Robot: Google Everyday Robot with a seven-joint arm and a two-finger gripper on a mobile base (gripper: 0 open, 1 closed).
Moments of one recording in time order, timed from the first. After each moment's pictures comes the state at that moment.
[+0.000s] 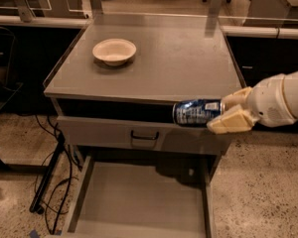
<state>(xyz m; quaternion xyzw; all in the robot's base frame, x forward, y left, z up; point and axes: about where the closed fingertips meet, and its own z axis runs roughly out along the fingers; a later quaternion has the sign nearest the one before) 0.492 -0.180 0.863 -0.46 0.80 0.15 0.35</state>
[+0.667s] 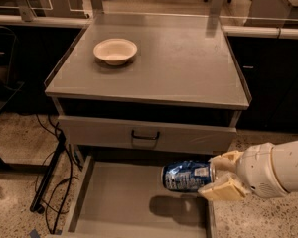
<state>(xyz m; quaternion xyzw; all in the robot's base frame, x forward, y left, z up) 0.377 -0.151 0.774 -0.50 0.79 0.18 0.30</state>
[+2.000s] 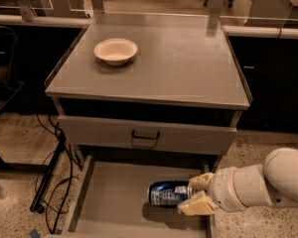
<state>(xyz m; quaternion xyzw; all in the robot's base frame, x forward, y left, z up) 0.384 -0.119 0.661 -0.47 0.81 0.23 0.27</state>
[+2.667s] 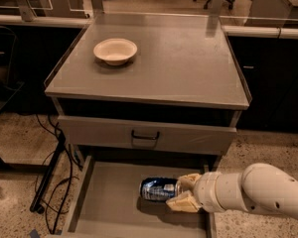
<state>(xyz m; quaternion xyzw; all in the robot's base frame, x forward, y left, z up) 0.414 -0.095 0.615 -0.46 0.80 0.21 0.32</state>
